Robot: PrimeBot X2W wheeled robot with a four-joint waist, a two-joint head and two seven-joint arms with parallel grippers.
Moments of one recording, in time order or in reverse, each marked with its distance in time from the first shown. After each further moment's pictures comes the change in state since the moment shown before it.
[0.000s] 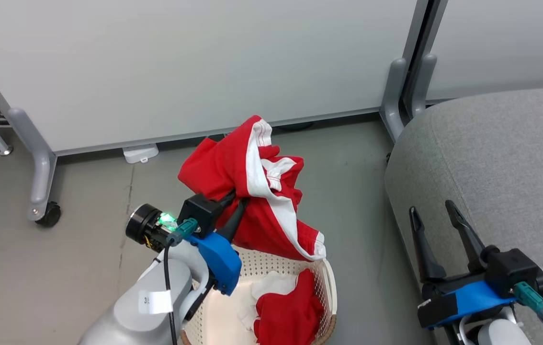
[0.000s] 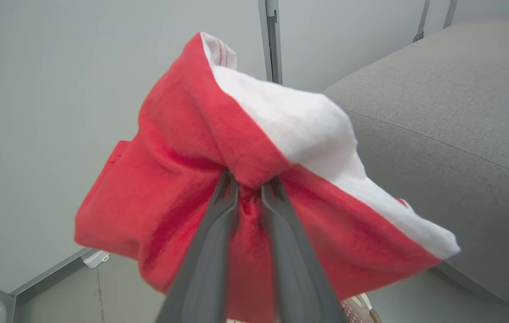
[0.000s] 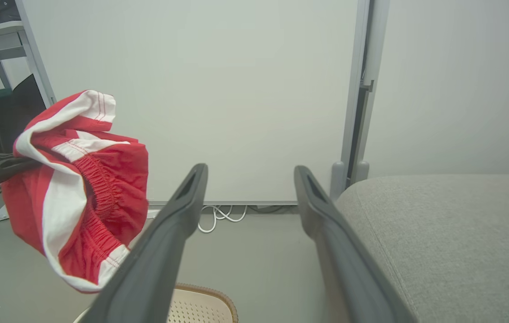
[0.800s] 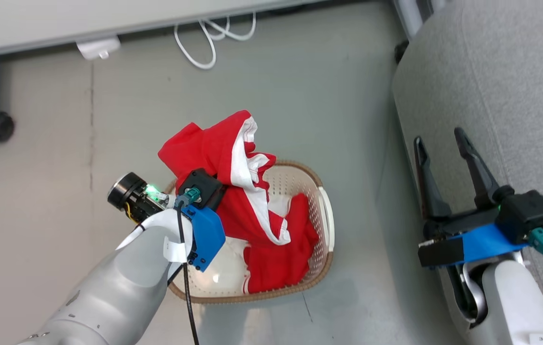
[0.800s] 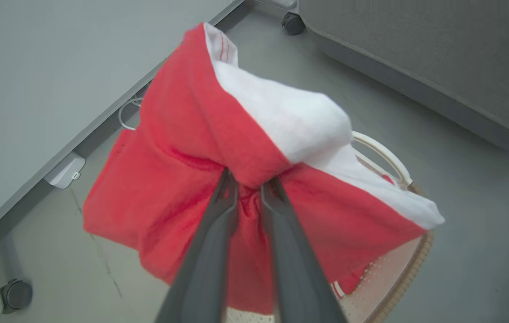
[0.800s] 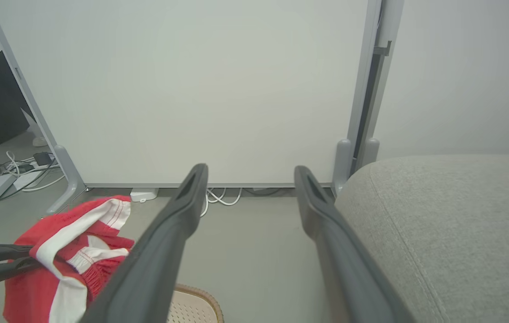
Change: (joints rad) left arm -0.238 -0.063 -0.307 0.397 -0.091 -0.069 0.003; right arm -0.187 -0.011 0.004 -0.040 -0.010 0.000 0.000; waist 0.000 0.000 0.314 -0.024
